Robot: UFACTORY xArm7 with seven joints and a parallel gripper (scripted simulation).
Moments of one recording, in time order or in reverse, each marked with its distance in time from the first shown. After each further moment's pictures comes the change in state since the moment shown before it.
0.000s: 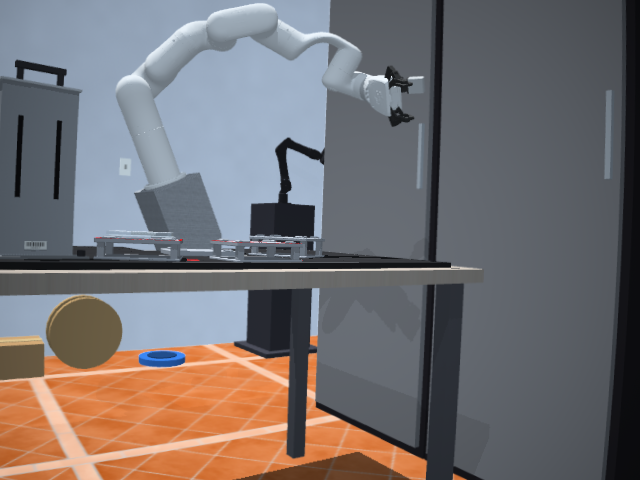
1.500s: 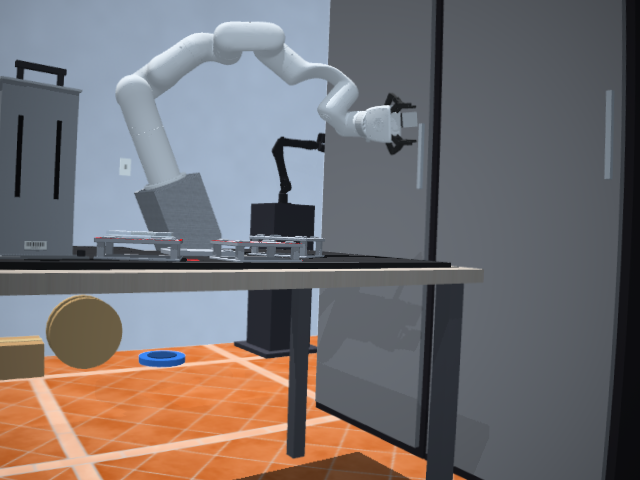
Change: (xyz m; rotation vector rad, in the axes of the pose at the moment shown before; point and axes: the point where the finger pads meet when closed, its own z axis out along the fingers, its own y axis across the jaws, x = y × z) arm 0.007 -0.063 0.000 -0.198 0.213 -0.214
